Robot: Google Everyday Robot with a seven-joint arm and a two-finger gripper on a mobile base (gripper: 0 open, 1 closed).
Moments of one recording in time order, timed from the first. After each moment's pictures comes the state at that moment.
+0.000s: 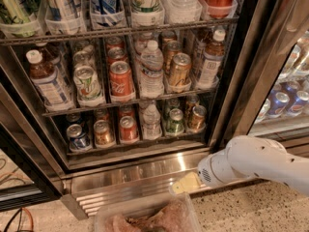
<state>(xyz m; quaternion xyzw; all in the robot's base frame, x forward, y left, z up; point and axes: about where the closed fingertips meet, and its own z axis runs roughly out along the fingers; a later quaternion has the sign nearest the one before) 0.448 -0.132 0.599 -0.25 0.94 0.16 0.18</state>
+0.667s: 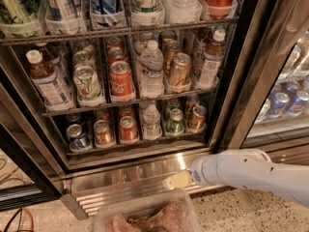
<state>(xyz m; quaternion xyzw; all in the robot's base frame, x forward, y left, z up) 0.480 -0.123 0.571 -0.22 0.93 0.14 0.24</state>
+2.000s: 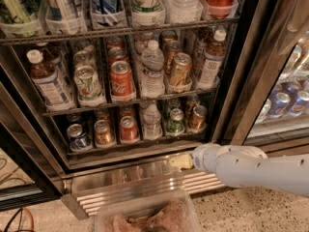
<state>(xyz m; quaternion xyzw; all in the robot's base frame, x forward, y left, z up) 0.553 -0.141 0.581 -0.18 0.91 0.10 0.36</state>
